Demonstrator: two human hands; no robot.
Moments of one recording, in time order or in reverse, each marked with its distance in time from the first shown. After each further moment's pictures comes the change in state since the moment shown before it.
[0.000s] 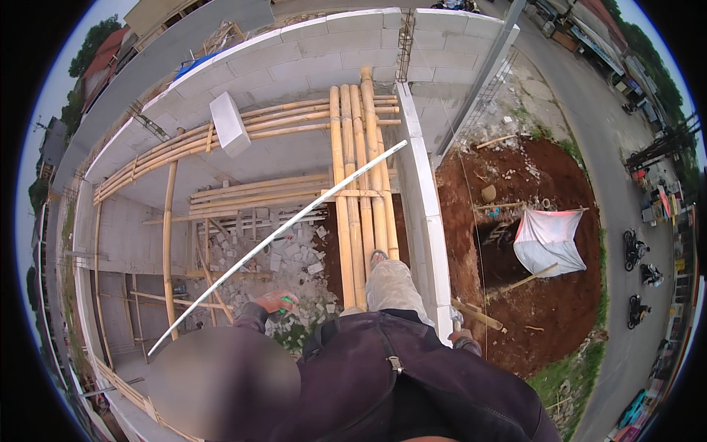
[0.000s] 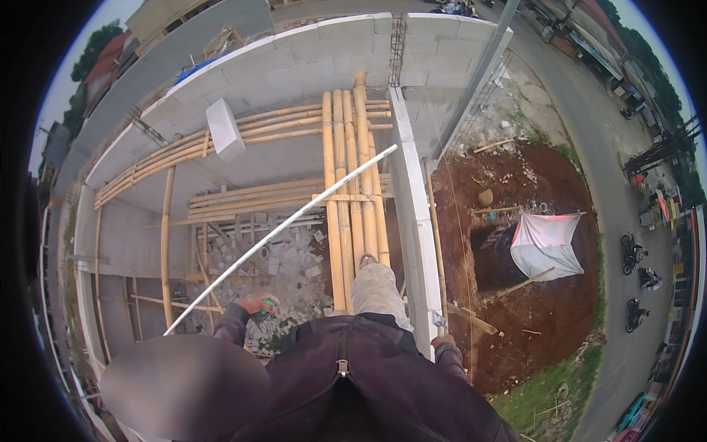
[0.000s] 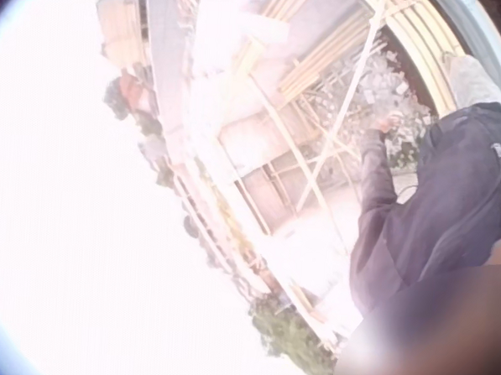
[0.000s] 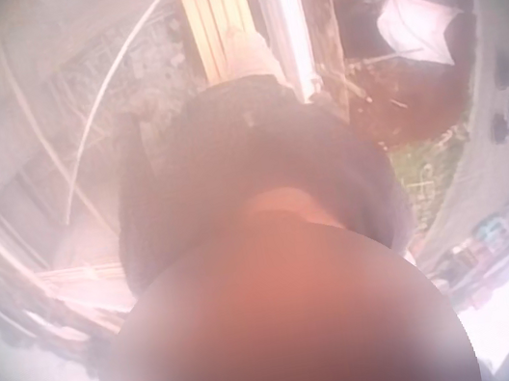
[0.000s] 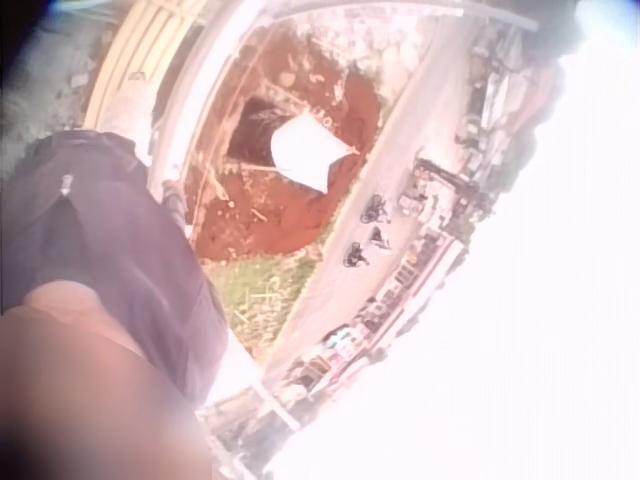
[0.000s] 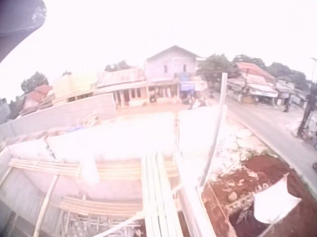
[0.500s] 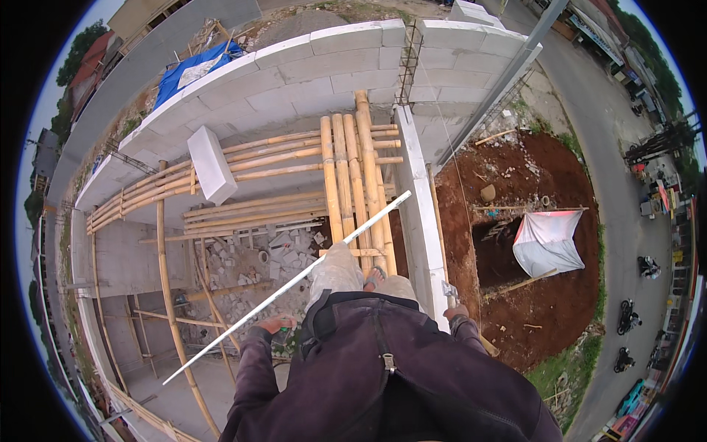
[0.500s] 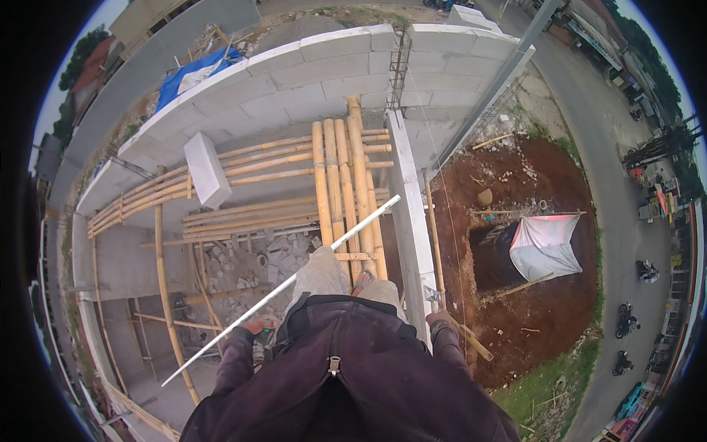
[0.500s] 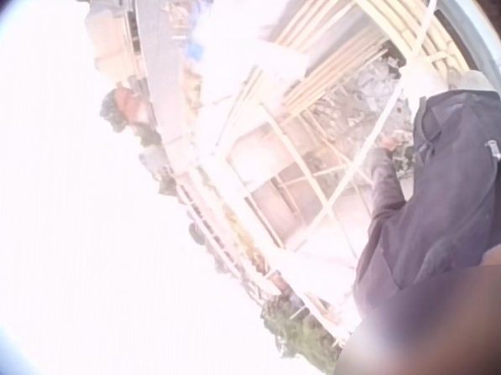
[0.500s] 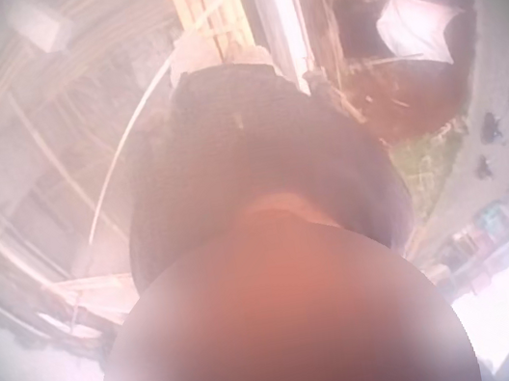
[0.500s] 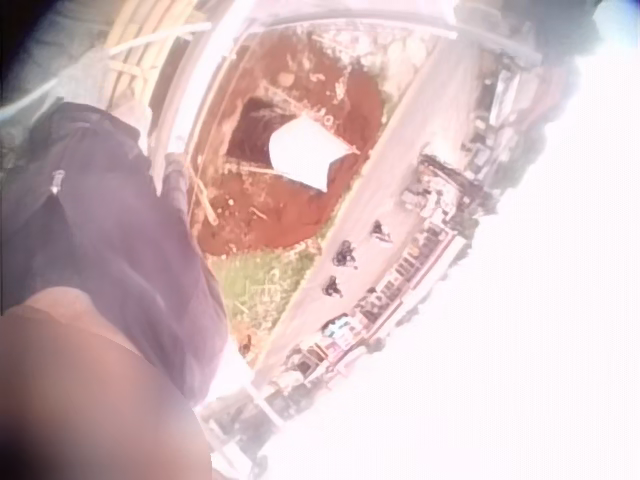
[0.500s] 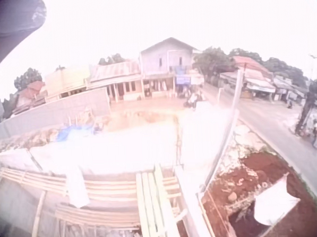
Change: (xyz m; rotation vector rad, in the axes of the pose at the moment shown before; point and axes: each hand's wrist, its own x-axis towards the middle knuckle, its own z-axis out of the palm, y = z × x) left_hand 0.177 0.115 -0.224 -0.260 0.013 -0.166; right_hand 0.115 -0.419 -0.148 -0.020 -0.008 -0.119
